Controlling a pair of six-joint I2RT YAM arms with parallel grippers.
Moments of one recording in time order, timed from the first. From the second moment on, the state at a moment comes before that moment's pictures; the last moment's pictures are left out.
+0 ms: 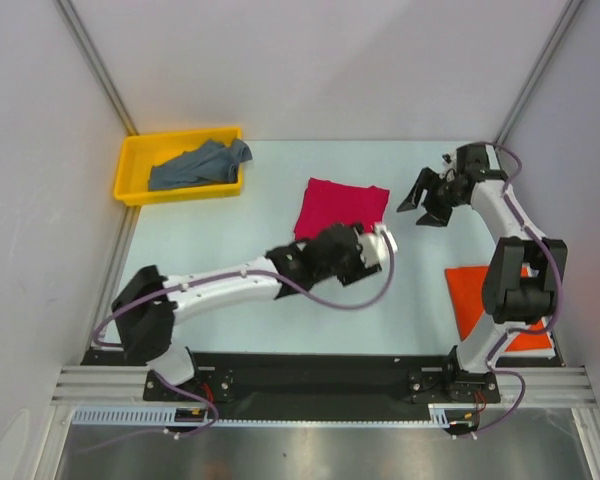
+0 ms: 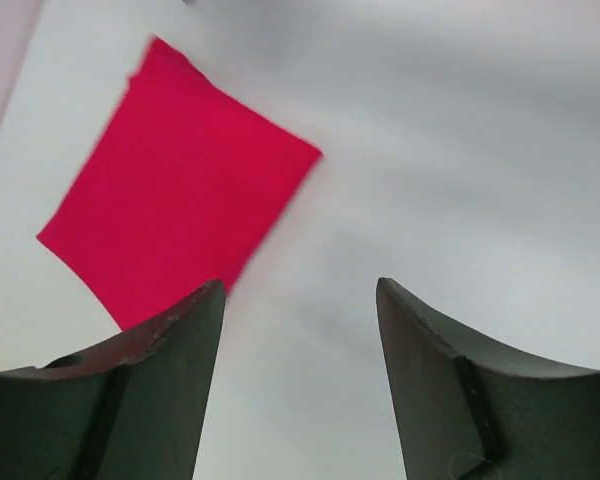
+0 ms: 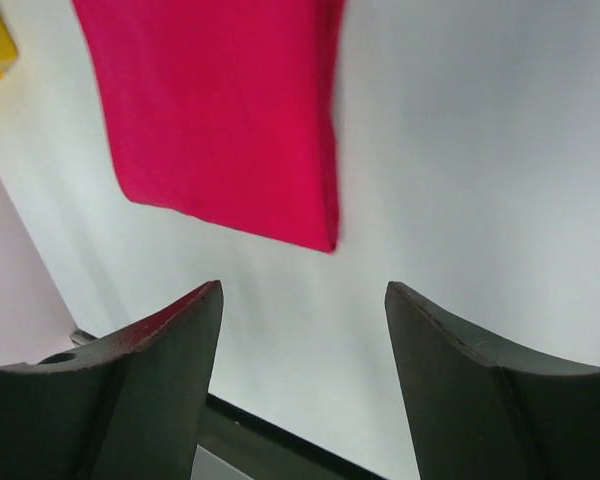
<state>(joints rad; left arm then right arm) -1.05 1.59 1.25 -0.16 -0.14 0.31 -0.04 1.76 1.44 -0.71 -0.49 0.41</state>
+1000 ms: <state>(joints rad) -1.08 2.13 1.35 0.03 -0.33 0.84 -0.25 1.52 1.07 -0.58 -0.58 0.38</state>
